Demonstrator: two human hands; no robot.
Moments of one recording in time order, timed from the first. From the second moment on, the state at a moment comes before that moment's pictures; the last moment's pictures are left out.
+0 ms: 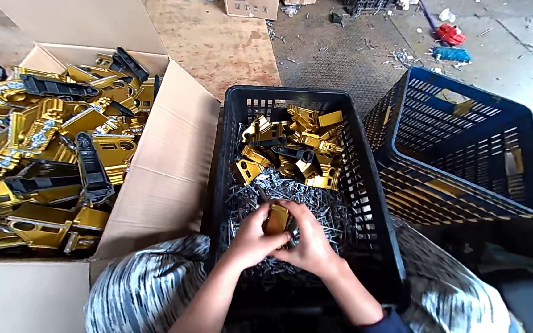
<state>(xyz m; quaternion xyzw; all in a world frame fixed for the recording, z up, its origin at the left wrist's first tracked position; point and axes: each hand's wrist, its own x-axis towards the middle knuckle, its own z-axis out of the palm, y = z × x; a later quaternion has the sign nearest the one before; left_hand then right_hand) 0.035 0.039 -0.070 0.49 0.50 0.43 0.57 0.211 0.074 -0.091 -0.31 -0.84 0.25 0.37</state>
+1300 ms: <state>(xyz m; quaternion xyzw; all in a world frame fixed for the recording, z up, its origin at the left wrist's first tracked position) 0.024 0.073 -0.085 0.03 0.52 0.62 0.58 0.189 0.160 -0.082 -0.34 -0.77 0.51 0.17</state>
